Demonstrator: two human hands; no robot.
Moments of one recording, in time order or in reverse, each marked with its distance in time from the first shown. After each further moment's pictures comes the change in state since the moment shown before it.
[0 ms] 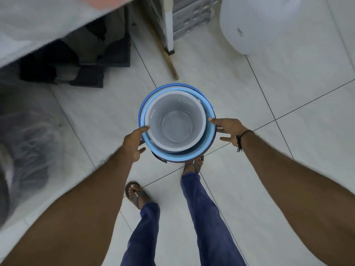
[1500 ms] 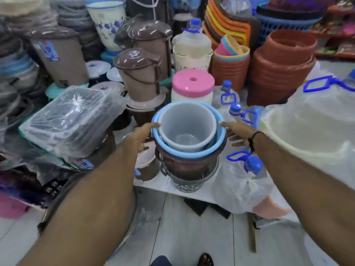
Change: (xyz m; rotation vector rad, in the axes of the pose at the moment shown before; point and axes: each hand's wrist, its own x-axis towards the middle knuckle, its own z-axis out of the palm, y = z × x) left_hand -0.397 0.399 -0.535 -0.341 0.254 0.580; right_hand -0.504 -0.494 0.488 -0.710 -0.221 -0.811
